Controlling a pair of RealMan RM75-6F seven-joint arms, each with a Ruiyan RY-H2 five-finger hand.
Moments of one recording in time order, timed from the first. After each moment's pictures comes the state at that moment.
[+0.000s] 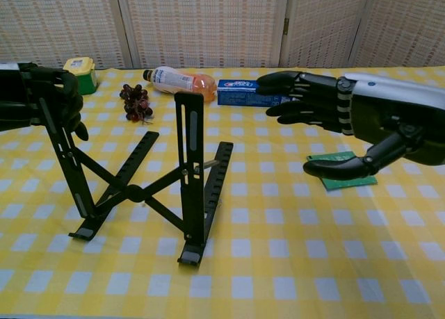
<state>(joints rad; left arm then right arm) -0.78 -1.27 0.28 -1.12 1.89 1.37 -1.87 0.62 -1.35 -0.02 -1.61 -1.82 1.10 0.97</state>
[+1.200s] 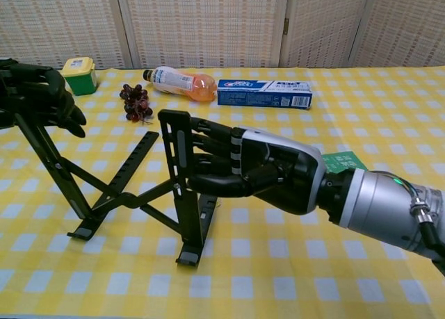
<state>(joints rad) -0.75 -1.22 0.29 -1.25 1.87 1.41 -1.72 0.80 -1.71 -0.07 -1.34 -1.73 1.09 1.49</state>
